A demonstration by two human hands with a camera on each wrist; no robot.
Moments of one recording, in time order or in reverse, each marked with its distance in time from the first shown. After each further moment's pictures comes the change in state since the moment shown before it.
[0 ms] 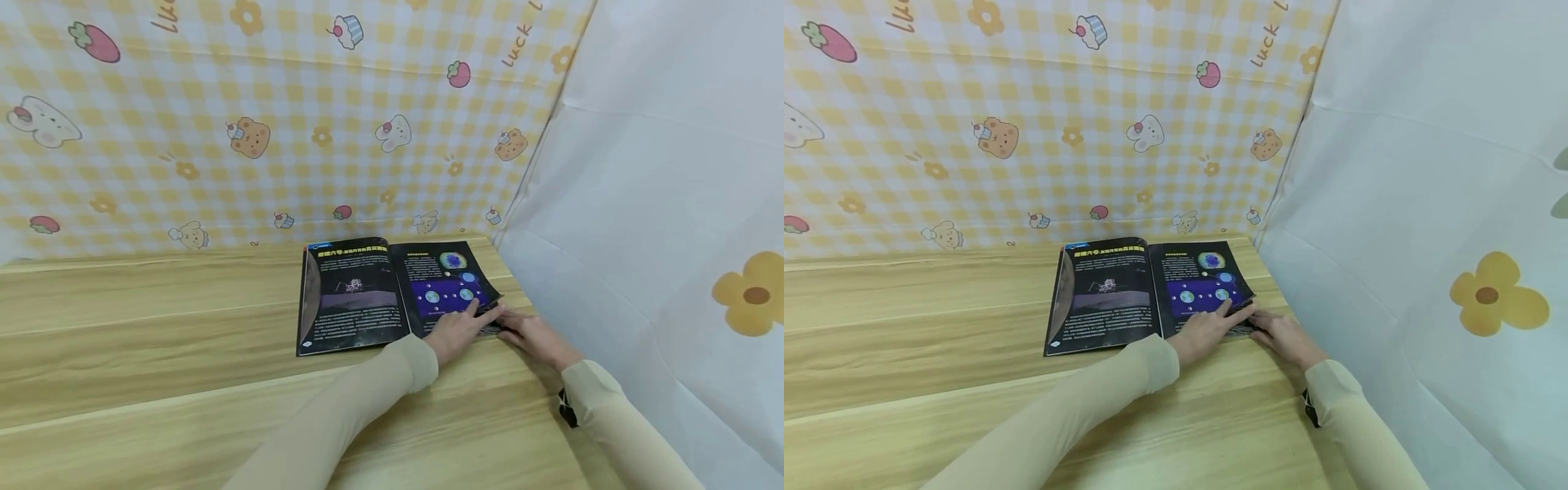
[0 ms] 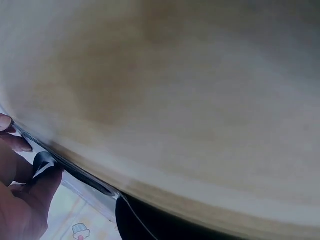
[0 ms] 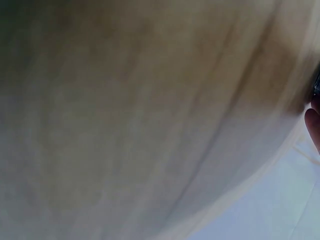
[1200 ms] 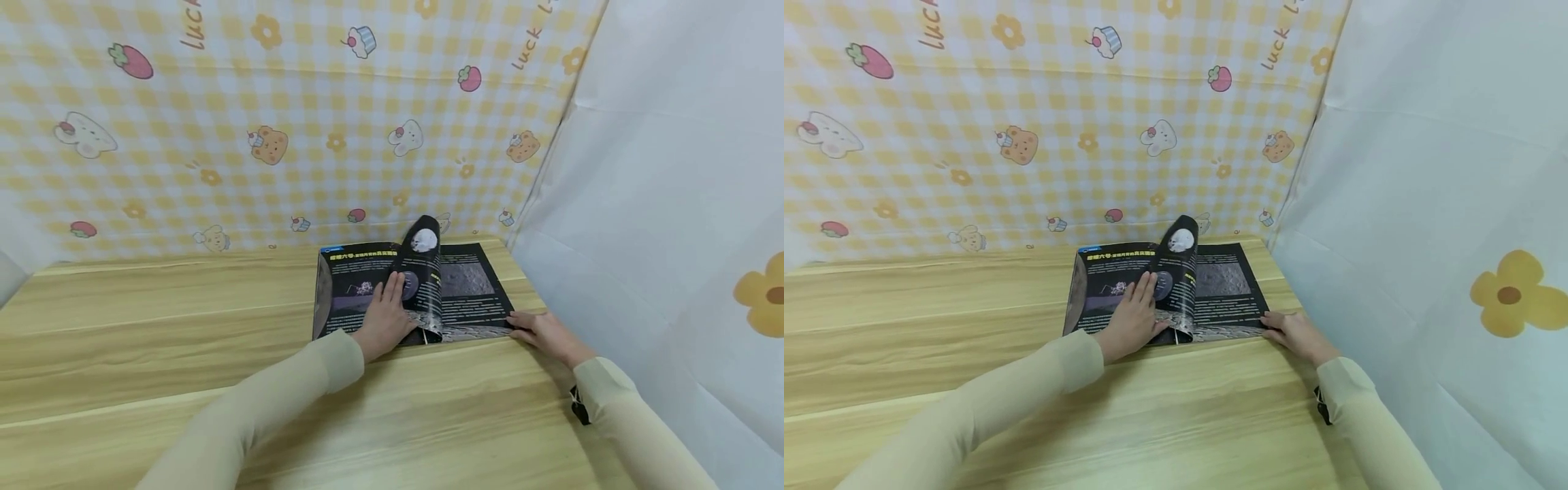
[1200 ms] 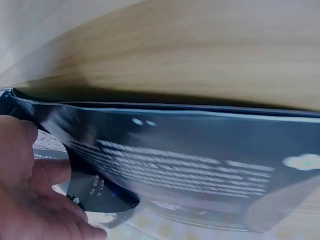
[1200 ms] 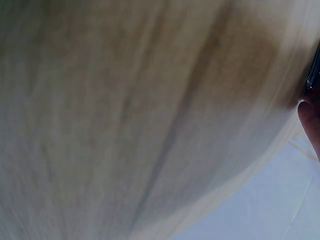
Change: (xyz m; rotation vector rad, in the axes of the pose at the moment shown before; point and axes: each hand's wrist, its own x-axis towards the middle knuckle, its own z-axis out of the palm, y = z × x) left_hand -0.095 -0.087 -0.041 0.419 -0.122 -0.233; right_hand 0.006 -0.001 -0.006 0.051 -0.057 0.026
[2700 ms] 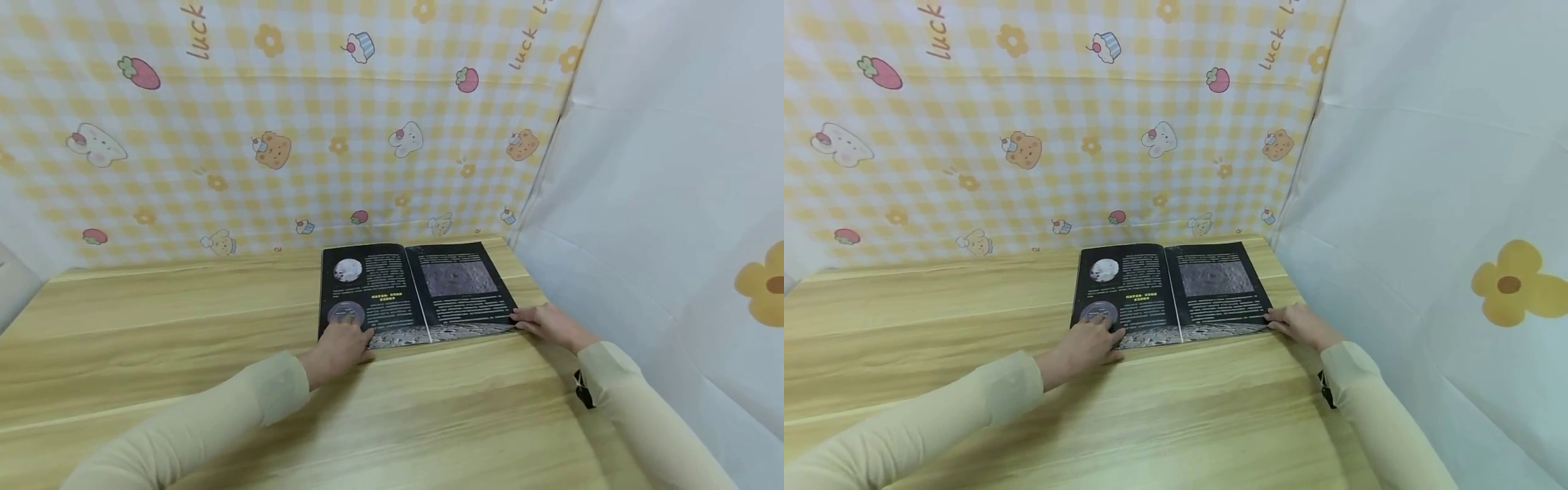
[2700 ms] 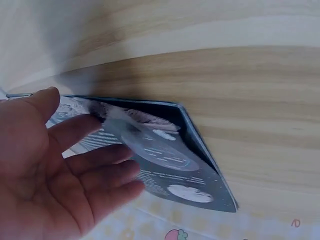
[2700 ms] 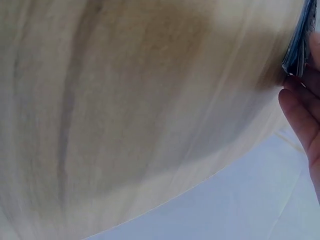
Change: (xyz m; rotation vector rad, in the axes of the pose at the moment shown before) left_hand -0.078 -0.039 -0.004 -0.060 0.057 0.079; right_hand 0.008 0.003 -0.012 0.034 -0.064 -0.089
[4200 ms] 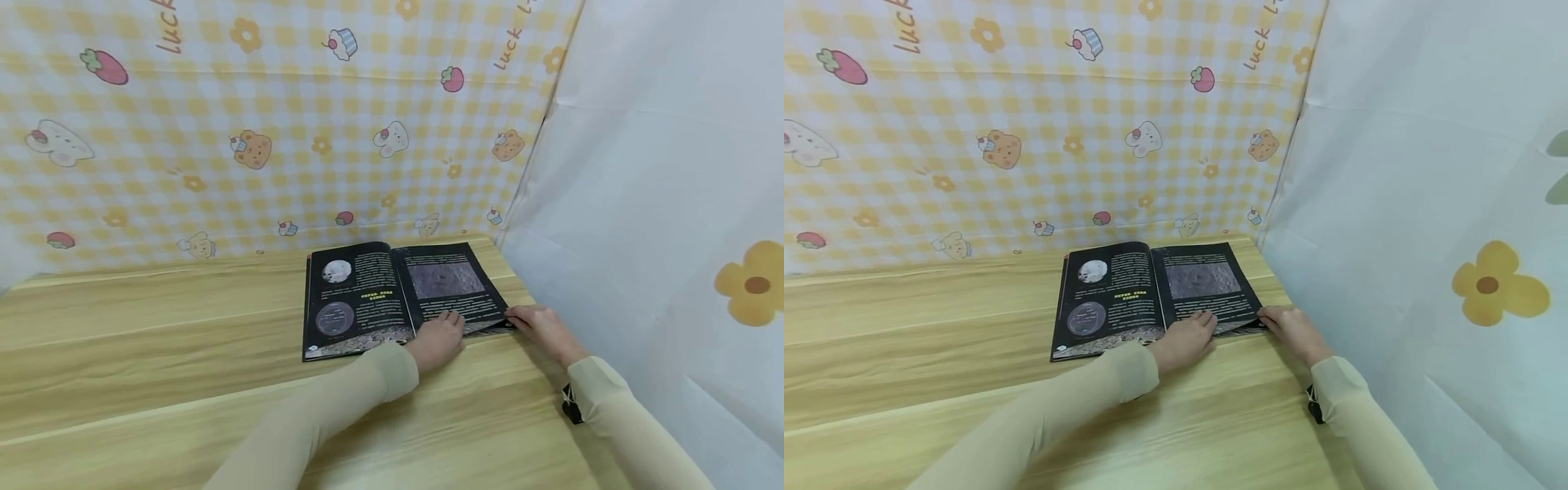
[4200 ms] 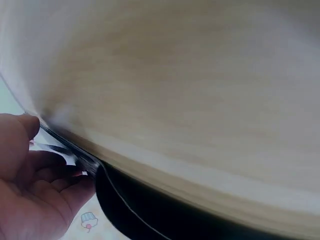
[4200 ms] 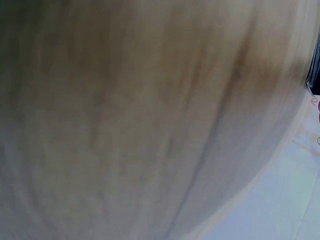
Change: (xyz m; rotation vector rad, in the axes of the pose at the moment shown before) left_hand 0.131 0.120 0.007 -0.172 -0.060 0.103; right_hand -0.012 -0.004 0.016 -0.112 0.365 0.069
